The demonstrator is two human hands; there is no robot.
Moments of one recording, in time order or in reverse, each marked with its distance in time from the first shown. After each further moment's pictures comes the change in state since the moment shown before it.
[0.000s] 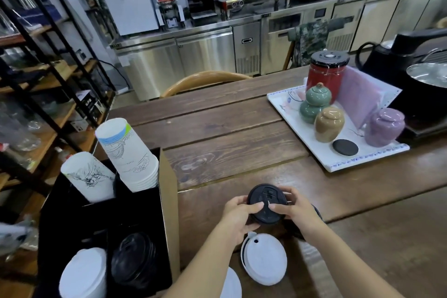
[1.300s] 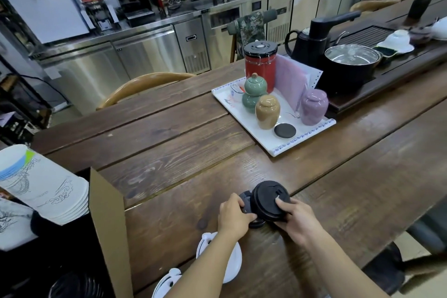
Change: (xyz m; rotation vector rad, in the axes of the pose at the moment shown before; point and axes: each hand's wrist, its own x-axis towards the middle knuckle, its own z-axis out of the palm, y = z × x) left_hand 0.027 -0.049 0.080 1.083 0.017 0.341; right_hand -0.037 0.035 -0.083 0.663 0.313 0.252
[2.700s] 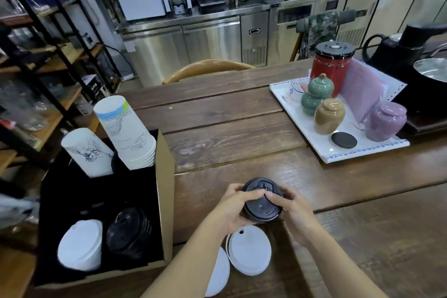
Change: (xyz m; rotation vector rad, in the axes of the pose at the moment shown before) left_hand -0.042 -0.040 -0.080 -1.088 -0.149 -0.288; right_hand -0.022 0.030 0.083 -0.439 -0.403 -0.197
